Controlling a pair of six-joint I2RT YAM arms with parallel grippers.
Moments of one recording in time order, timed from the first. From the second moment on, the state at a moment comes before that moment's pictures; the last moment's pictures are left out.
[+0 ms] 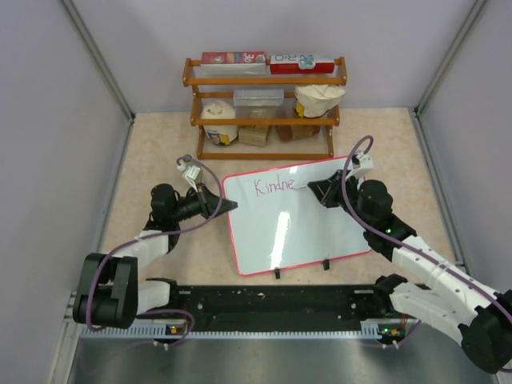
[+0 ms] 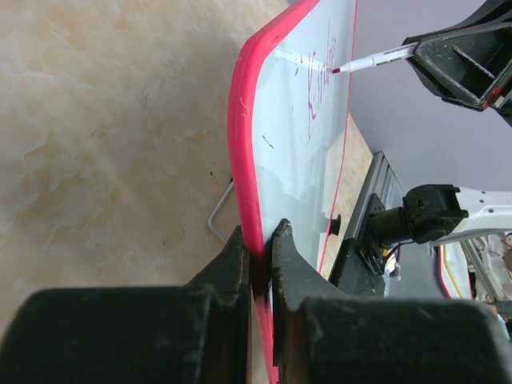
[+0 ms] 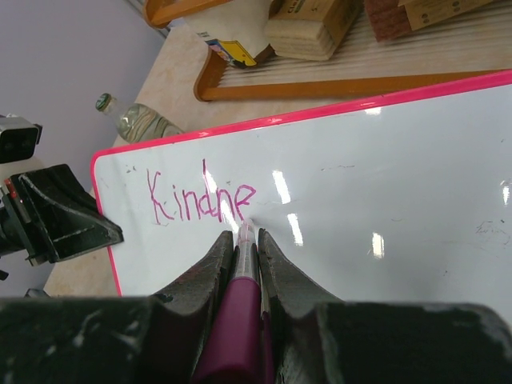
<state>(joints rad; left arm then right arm) -0.11 1.22 0.35 0.67 0.94 -0.65 0.55 0.88 0.56 0.16 0.00 0.58</state>
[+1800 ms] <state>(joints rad) -0.11 1.22 0.35 0.67 0.95 -0.65 0.54 0.91 0.62 0.15 0.06 0.58</state>
